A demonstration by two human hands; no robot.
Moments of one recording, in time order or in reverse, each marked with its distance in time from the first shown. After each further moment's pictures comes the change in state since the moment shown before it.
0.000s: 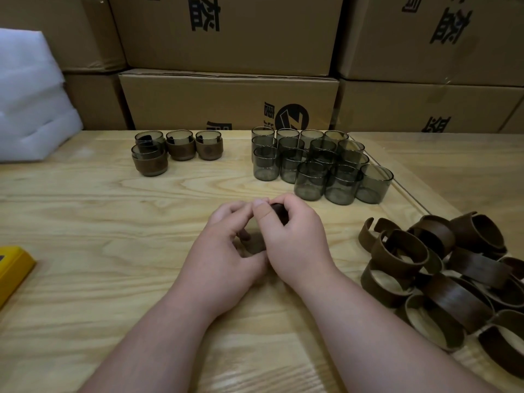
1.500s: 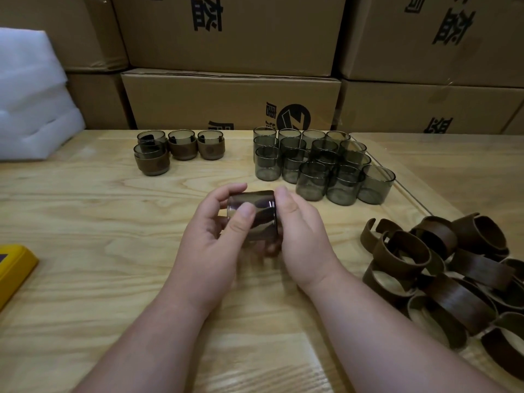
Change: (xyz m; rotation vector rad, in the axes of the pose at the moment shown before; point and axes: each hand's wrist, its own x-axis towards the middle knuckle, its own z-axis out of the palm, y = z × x) left_hand 0.001 0.010 -0.003 -0.525 0.159 -0.029; right_hand 0.002 0.000 -0.003 0.408 -0.178 -0.013
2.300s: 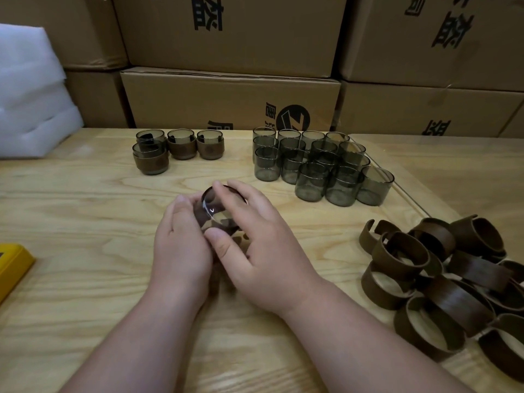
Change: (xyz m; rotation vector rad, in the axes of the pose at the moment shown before) left_hand 0.004 0.001 -0.013 0.093 0.318 -0.188; right_hand -0.018 -0.007 0.026 -0.632 -0.200 -0.352
